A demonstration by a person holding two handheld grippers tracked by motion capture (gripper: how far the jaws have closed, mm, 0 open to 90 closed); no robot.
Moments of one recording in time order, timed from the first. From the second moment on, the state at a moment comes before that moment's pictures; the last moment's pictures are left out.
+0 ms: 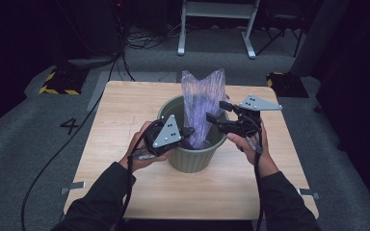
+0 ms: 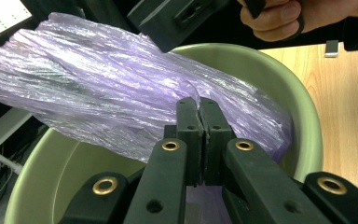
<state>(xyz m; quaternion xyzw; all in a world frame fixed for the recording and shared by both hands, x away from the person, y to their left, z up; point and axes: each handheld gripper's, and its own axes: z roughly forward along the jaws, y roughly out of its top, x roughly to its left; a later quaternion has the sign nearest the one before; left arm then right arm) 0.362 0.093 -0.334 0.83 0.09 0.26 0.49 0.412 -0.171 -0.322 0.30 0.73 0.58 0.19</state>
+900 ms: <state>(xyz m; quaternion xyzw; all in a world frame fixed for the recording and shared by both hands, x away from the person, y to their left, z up) 0.364 0.094 -0.340 0.83 0.10 0.25 0.49 0.420 -0.154 -0.330 0.31 0.77 0.51 0.23</state>
